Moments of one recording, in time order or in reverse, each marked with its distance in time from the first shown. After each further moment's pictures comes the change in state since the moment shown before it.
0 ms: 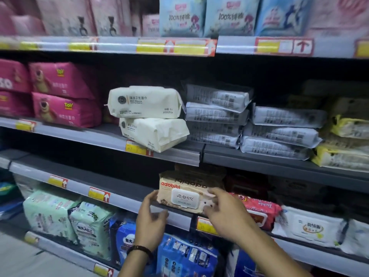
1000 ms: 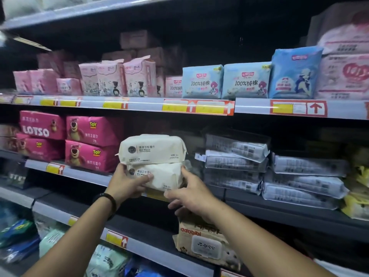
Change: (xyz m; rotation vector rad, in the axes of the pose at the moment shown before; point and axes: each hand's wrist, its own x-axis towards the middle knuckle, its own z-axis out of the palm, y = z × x) left_hand 0.160 0.173 -0.135 -0.008 -0.030 0.067; right_hand 0.072 -0.184 -0.031 0.599 -0.230 -0.158
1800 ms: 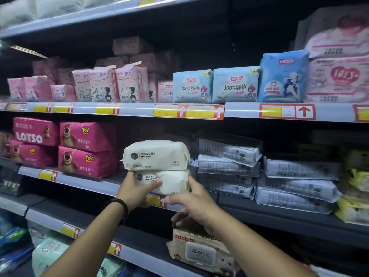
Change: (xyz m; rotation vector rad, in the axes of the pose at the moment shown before) left_hand 0.003 -0.004 0.043 0.083 -0.050 0.064; right_hand -0.001 0.021 -0.023 0.152 -0.018 0.016
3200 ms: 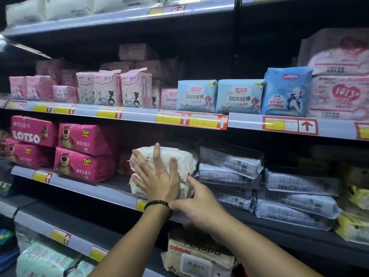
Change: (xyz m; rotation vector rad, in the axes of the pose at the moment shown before) left_hand 0.008 0.041 0.093 0.409 0.518 0.268; right_hand -0.021 -0.030 -0.006 -0.338 0.182 -0.152
